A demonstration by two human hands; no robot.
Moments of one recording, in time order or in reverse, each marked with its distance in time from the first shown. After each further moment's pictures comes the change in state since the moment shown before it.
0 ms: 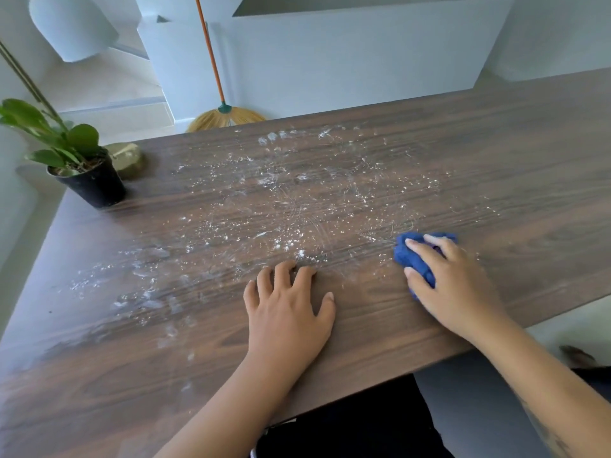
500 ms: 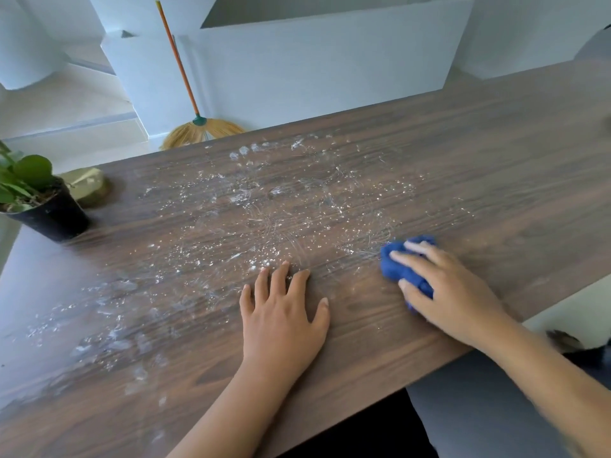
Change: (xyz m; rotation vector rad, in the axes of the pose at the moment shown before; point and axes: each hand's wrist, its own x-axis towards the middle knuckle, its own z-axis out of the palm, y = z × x) left_hand 0.025 0.018 0.009 0.056 -0.042 0.084; right_hand 0.002 0.032 -0.011 0.067 -0.042 -0.076
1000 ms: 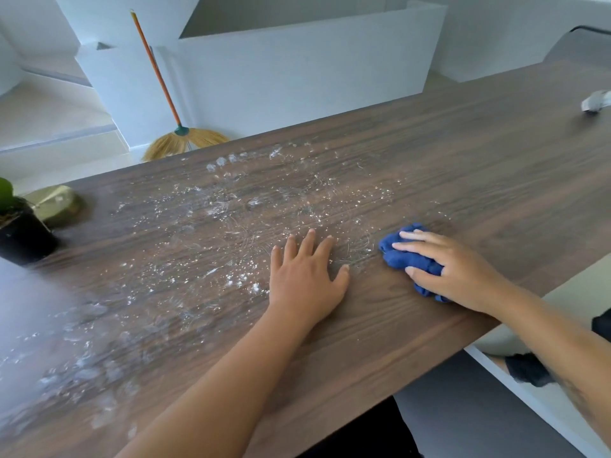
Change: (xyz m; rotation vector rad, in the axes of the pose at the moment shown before) left_hand 0.077 0.051 0.014 0.037 -0.116 0.193; right_hand 0.030 0.062 -0.023 0.132 -0.146 -0.007
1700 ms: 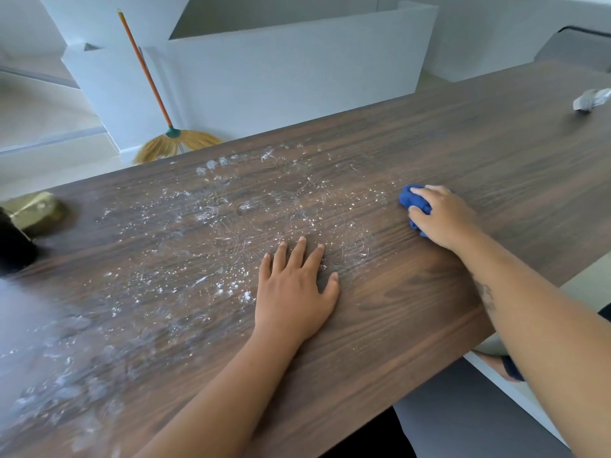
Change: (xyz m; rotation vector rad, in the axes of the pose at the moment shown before) left_hand -0.005 -0.007 0.012 0.004 0.094 0.002; right_hand 0.094 0.040 -0.012 -0.128 0.230 0.358
